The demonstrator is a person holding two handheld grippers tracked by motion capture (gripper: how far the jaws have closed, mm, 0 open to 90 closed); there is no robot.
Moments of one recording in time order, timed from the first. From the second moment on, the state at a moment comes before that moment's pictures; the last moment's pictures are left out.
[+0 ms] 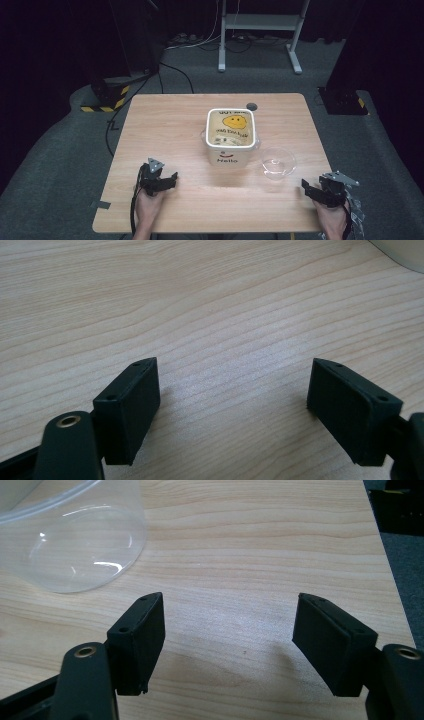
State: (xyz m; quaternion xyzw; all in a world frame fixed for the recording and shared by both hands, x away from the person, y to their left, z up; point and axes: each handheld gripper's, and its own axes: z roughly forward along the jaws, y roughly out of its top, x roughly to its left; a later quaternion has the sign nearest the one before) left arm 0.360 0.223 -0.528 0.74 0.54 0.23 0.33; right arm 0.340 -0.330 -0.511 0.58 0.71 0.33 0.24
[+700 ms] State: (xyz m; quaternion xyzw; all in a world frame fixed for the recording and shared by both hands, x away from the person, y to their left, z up) left arm 0.360 0.223 -0.528 0.74 0.54 0.23 0.33; right arm 0.337 -0.319 -0.477 0.56 0.70 0.37 0.24
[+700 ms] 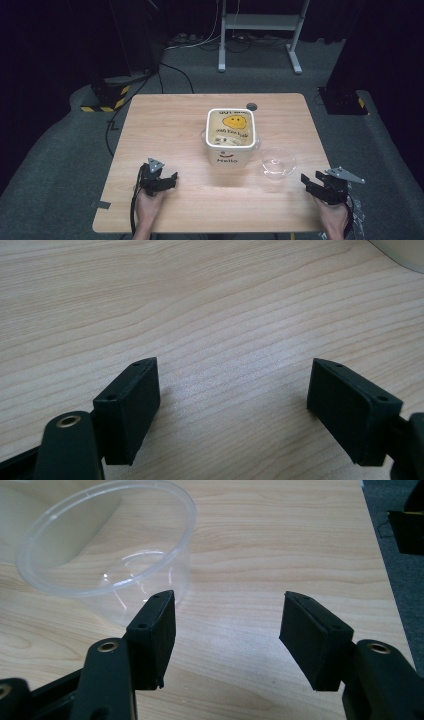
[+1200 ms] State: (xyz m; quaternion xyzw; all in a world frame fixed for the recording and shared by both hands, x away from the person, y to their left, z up) left arm 0.360 0.223 -0.528 0.74 0.54 0.23 0.33; right arm 0.347 -0.311 -0.454 0.53 0.71 0.39 0.24
